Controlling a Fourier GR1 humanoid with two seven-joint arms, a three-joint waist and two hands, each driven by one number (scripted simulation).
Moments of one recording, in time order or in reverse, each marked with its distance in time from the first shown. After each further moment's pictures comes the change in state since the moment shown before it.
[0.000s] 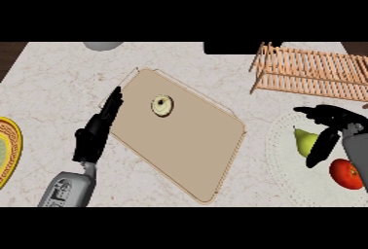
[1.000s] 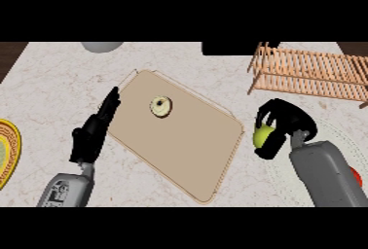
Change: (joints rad) left arm 0.012 -0.023 0.043 -0.021 -0.035 -0.033 0.024; right arm 0.032 0.246 0.116 -0.286 0.279 -0.263 0.058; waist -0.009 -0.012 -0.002
